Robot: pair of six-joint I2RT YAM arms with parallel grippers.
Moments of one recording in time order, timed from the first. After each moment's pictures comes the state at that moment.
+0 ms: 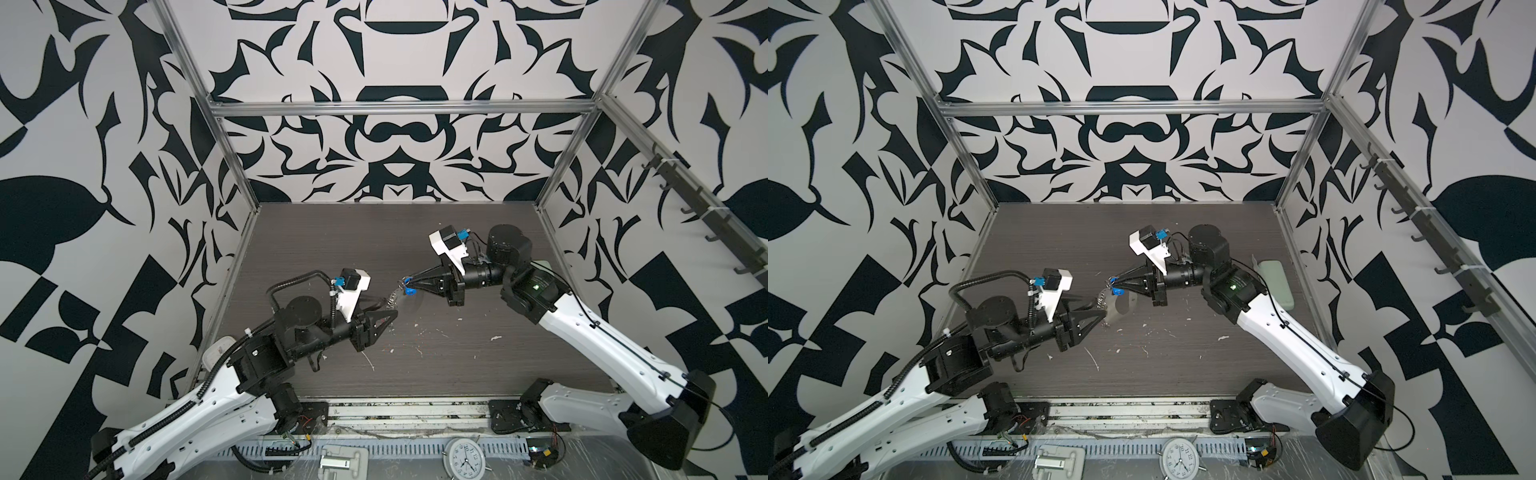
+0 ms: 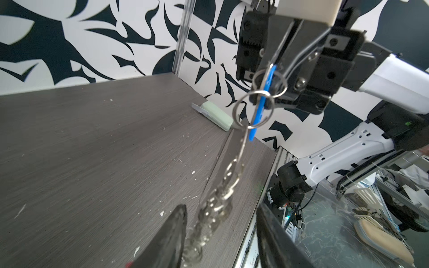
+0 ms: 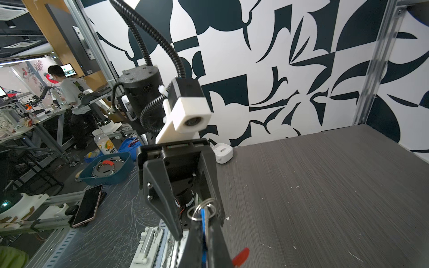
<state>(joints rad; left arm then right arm) -0.98 0.63 0.74 -0.27 0.13 -0.36 0.64 1.15 1.11 -0.12 -1.03 0.09</state>
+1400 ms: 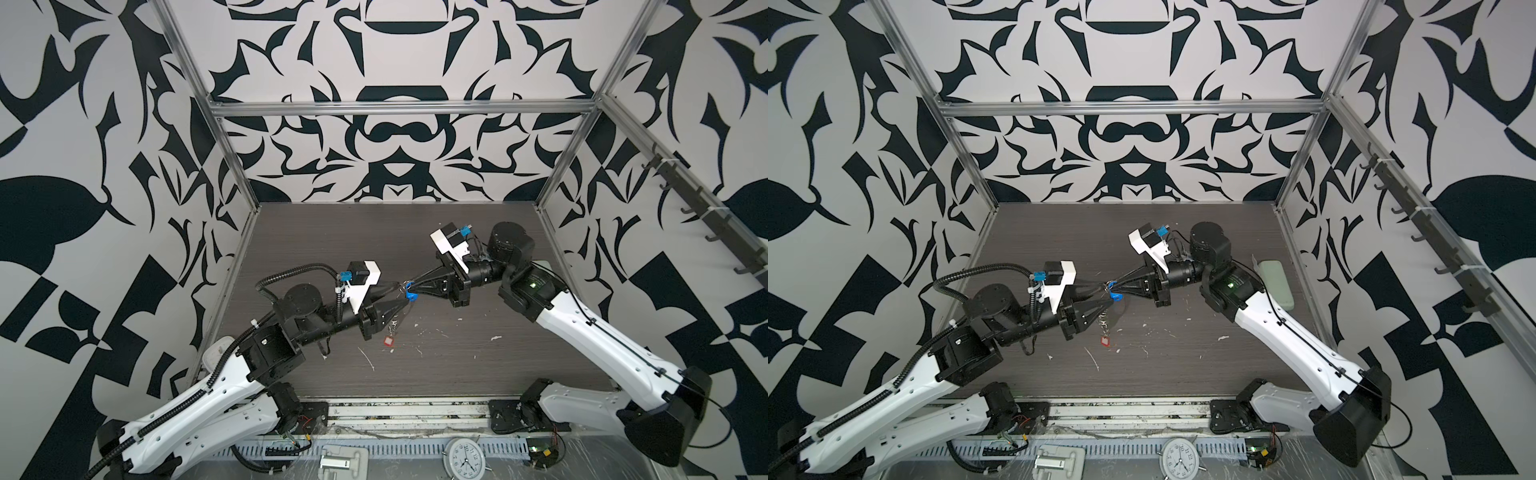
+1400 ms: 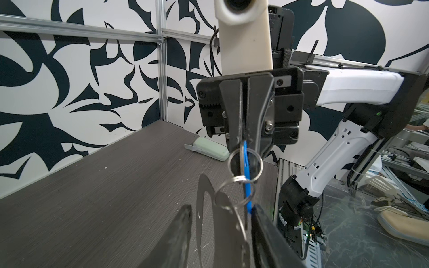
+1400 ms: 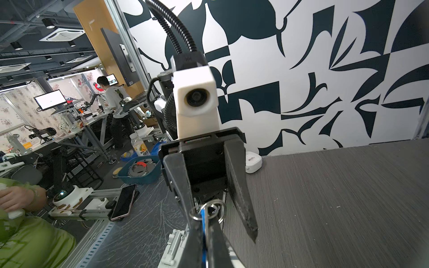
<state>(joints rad) -0.95 0.75 0.81 -0.06 0.26 -0.13 0.64 1.17 1.11 0.02 -1.19 0.23</state>
